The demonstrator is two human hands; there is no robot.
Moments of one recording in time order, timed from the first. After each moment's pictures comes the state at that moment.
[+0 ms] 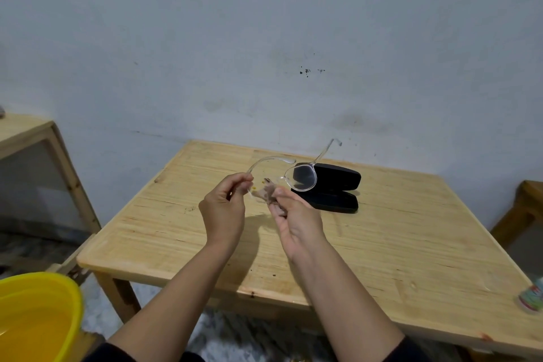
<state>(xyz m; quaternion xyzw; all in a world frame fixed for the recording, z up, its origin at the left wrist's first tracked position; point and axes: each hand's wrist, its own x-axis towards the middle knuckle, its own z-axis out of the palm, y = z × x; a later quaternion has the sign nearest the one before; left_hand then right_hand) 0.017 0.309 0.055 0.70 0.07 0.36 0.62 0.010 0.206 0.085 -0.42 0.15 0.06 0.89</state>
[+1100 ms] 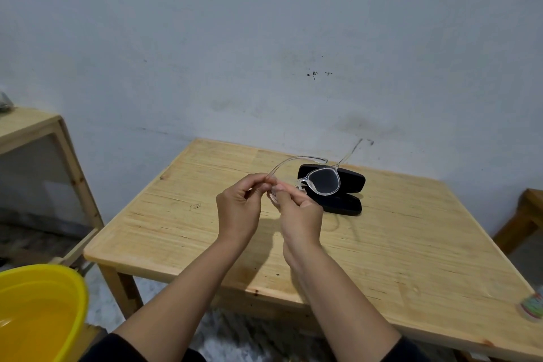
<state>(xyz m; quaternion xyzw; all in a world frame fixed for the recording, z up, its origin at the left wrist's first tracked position) 0.012 0.301 0.061 0.71 -0.02 0.33 0.61 0.003 0.217 0.080 -0.60 0.06 -0.06 0.80</state>
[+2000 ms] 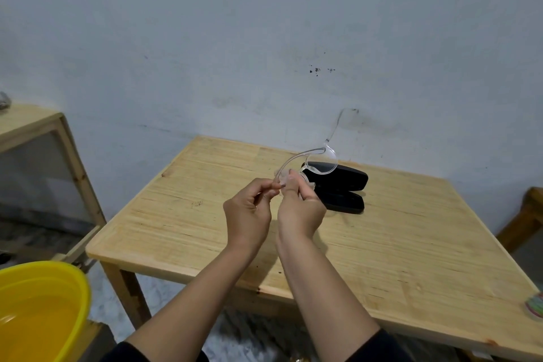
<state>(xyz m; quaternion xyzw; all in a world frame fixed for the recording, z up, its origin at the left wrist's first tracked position) 0.005 0.288 0.052 0.74 -0.01 0.38 0.56 0.014 0.234 0.079 -0.58 0.15 -0.18 0.78</state>
